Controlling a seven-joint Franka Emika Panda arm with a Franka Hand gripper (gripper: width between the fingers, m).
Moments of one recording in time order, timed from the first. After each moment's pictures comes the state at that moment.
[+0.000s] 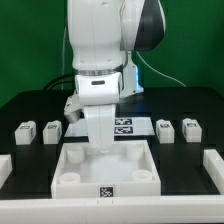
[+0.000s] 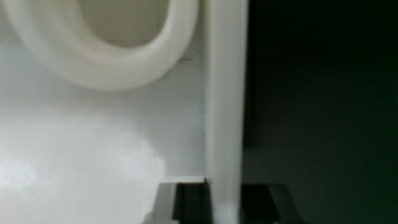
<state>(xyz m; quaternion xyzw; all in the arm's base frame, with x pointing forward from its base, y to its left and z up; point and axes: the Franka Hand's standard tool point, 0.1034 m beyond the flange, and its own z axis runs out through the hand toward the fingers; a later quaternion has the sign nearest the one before) 0.455 -0.037 0.013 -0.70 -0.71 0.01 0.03</state>
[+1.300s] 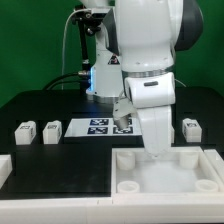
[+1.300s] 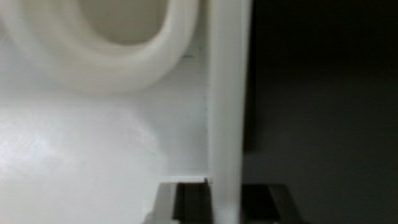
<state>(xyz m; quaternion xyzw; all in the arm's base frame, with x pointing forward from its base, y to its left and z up) 0.490 0.062 0.013 -0.72 -0.69 -0.03 0.04</state>
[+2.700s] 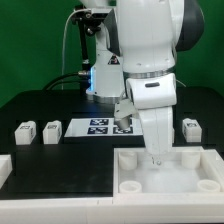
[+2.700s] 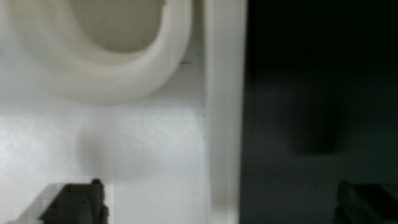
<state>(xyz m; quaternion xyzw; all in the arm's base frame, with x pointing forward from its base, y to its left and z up) 0.490 0.060 0.012 -0.72 -0.69 -0.03 0.04</state>
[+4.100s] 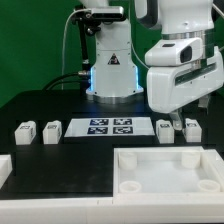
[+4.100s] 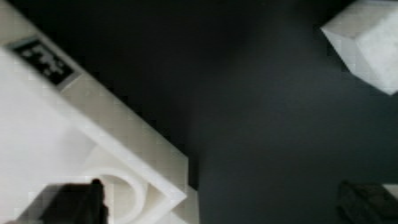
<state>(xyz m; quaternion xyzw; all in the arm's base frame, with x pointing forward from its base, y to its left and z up) 0.460 0.132 0.065 -0.95 -0.32 -0.04 0.04</state>
